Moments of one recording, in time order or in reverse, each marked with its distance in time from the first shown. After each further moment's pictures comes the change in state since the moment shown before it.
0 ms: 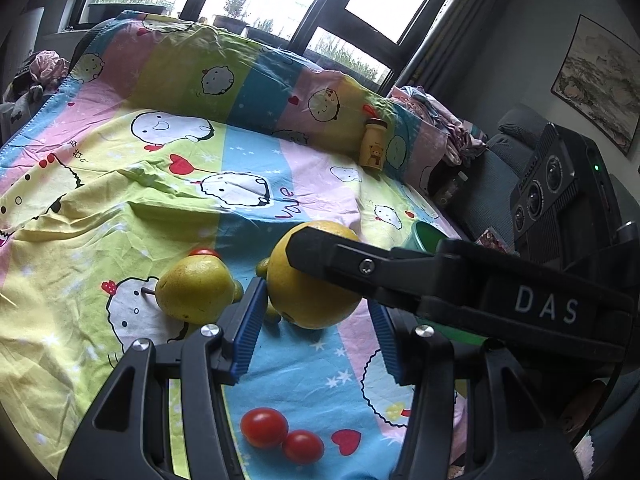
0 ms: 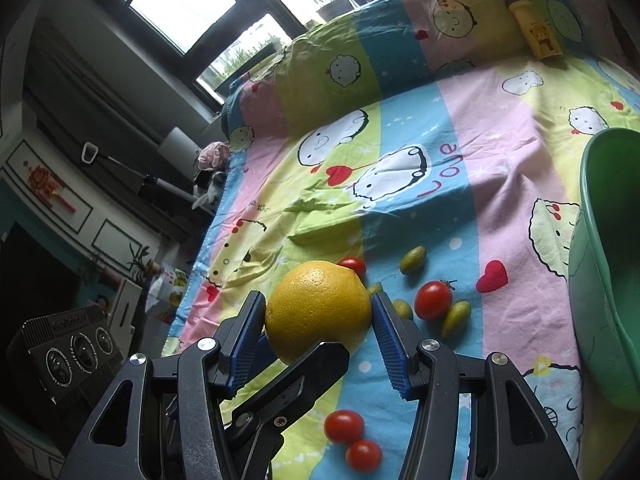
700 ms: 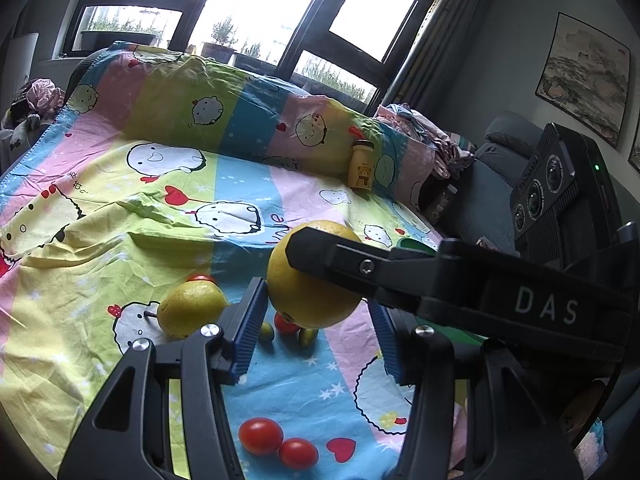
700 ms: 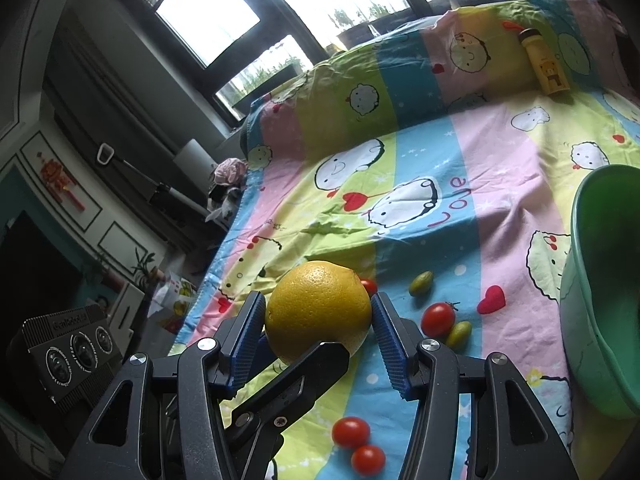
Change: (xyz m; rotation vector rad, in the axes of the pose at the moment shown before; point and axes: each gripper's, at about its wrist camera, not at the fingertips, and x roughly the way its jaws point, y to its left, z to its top) left arm -0.015 -0.011 0.000 0.052 -0.082 -0.011; right arm -0.018 0.014 -0.001 -0.062 -0.083 0.016
